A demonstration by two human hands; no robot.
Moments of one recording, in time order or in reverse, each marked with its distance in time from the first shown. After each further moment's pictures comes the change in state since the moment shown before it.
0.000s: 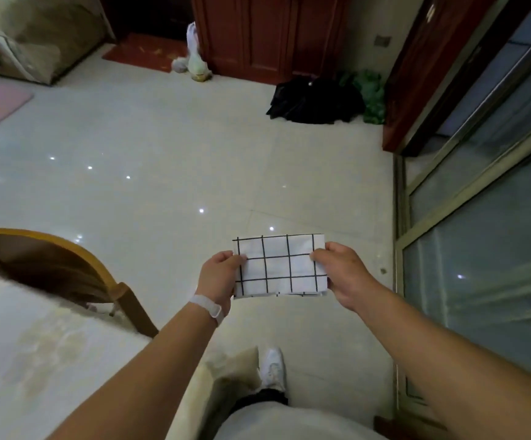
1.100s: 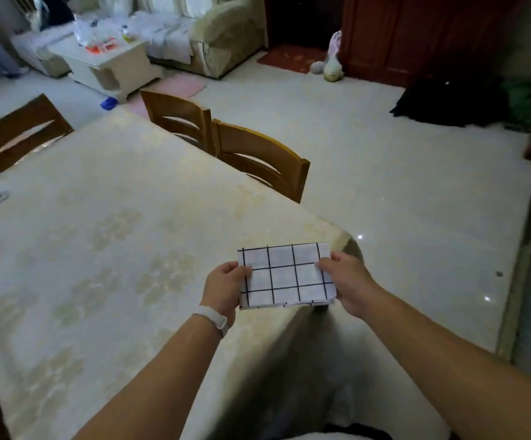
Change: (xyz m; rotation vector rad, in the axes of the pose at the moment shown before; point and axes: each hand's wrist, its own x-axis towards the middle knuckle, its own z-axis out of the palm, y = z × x) left_hand -0.328 -0.170 -0.312 -0.096 0.364 0.066; right_hand -0.325 0.203 0.174 -0.133 -0.355 -0.019
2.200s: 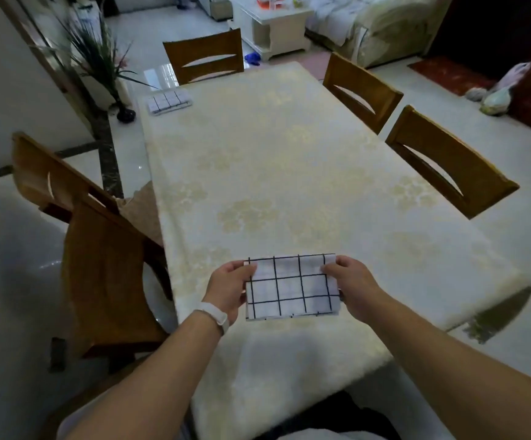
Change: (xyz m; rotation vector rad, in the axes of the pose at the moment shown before) left_hand -0.033 -0.106 -0.349 -0.439 0.248 -0.069; right_hand -0.083 0.090 0.314 -0.382 -0.371 -0.057
